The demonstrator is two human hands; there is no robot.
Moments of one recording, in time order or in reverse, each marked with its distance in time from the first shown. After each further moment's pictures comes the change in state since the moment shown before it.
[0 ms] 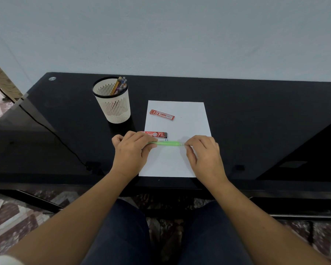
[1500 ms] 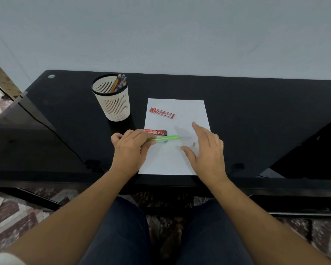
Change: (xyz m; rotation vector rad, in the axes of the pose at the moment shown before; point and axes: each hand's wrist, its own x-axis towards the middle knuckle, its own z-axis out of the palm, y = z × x) left_hand 0.000 0.002 -0.002 -0.010 -0.047 -0.051; right_hand 0.003 -0.006 -0.004 -0.076 0.012 0.103
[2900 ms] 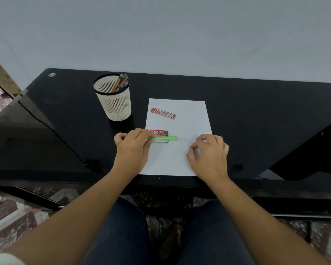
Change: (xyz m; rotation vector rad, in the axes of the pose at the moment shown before) left_hand -0.003 0.004 0.004 -0.009 0.025 -0.015; right_hand 0.000 0.004 0.002 -0.099 -0.152 0.169
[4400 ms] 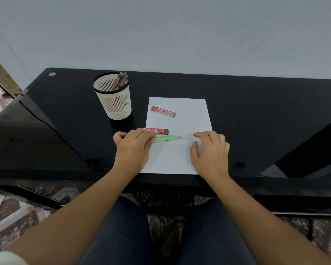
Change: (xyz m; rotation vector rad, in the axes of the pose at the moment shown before) left_hand -0.002 -0.004 0.004 0.062 0.034 0.029; right_hand 0.000 0.001 0.004 0.008 0.100 -0.008
